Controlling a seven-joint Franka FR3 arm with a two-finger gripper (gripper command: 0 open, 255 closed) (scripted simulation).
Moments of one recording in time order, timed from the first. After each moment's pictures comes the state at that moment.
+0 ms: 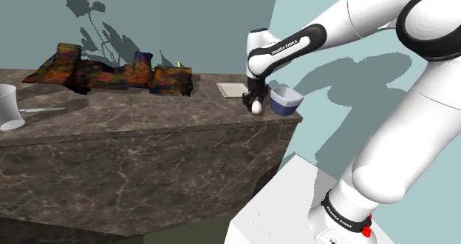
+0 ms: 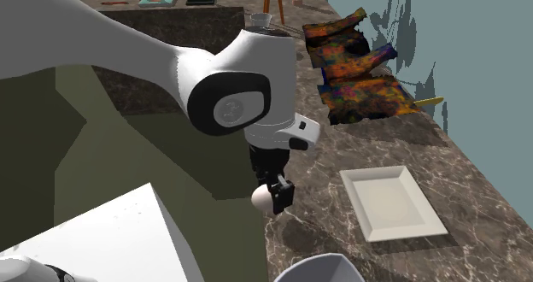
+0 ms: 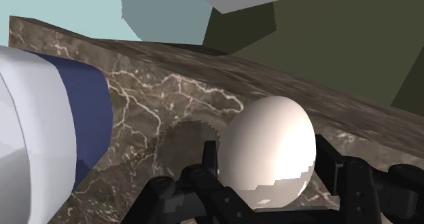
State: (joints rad) arm -0.02 -0.04 -0.15 -2.27 -0.23 2.17 0.09
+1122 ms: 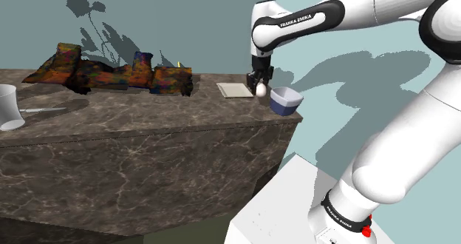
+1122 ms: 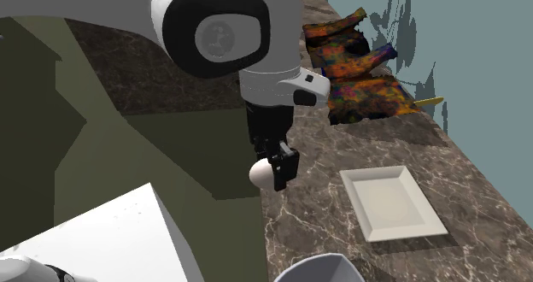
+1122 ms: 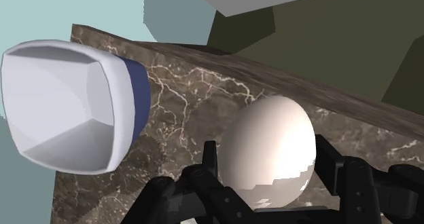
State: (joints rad) arm -0.01 -0.13 -0.14 -2.14 -0.22 1.94 0.06
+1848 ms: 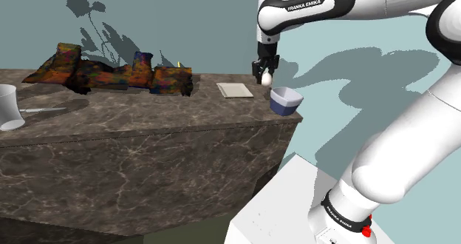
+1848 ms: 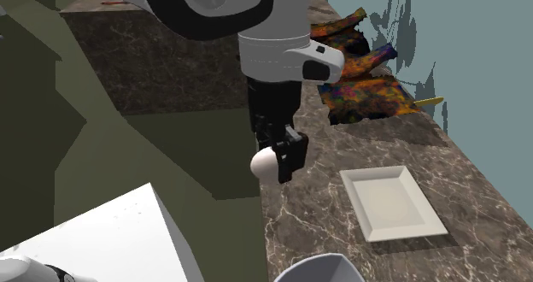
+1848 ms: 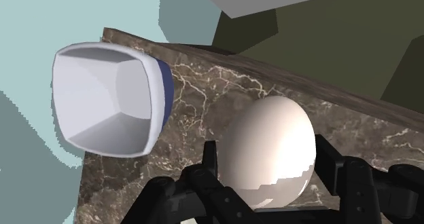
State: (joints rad) arm -0.02 -0.16 -0.15 -2.05 -0.22 1.82 0.01
